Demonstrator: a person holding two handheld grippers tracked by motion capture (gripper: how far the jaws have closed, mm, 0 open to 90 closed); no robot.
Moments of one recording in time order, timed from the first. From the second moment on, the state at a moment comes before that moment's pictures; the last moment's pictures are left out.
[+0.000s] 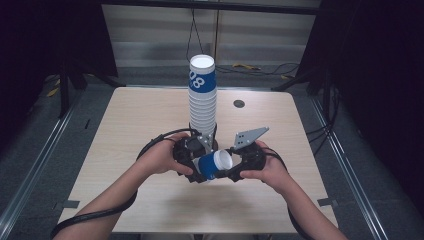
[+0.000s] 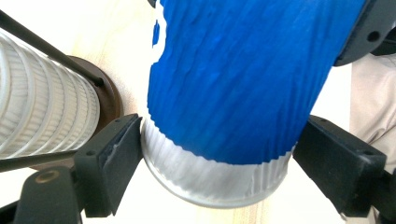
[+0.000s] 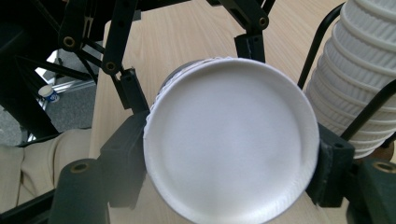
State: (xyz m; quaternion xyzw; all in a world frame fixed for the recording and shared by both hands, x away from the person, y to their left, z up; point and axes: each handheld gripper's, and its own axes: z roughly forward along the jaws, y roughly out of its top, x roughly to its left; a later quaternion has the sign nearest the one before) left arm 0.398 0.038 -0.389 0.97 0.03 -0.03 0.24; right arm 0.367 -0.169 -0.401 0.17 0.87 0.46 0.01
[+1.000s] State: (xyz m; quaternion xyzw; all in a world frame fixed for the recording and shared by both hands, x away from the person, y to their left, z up) left arm 0.399 0.063 -0.398 0.94 0.09 -0.05 0.32; right arm 0.363 -0.186 -0.401 0.18 0.87 0.47 0.02
